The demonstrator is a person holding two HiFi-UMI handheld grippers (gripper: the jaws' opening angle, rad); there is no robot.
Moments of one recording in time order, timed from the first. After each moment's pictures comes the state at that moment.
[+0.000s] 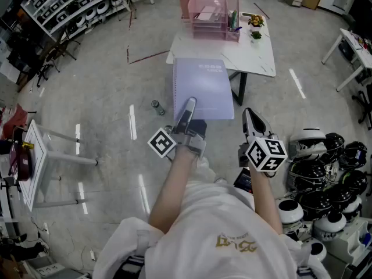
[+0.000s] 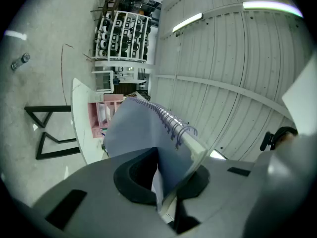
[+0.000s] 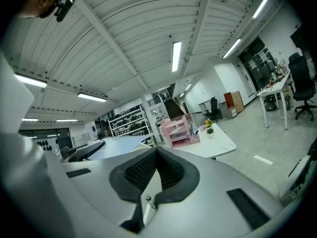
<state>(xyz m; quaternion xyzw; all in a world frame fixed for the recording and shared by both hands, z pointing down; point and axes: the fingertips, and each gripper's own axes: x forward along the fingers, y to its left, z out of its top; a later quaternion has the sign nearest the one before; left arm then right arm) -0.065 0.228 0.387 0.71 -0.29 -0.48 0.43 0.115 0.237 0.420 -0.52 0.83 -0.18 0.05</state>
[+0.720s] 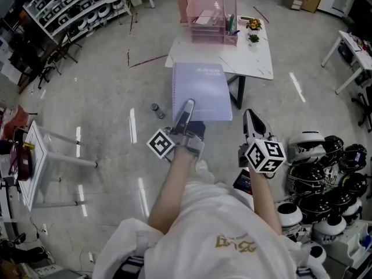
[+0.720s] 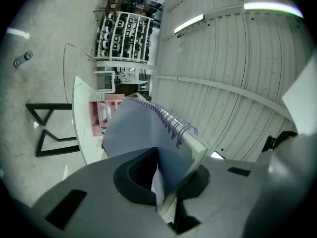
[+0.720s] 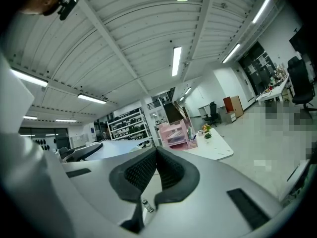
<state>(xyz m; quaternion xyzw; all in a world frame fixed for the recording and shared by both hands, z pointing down) -0.055 0.228 0.389 0.70 -0.29 -0.48 0.43 0.136 0.236 0.415 -0.53 0.83 -0.16 0.06</state>
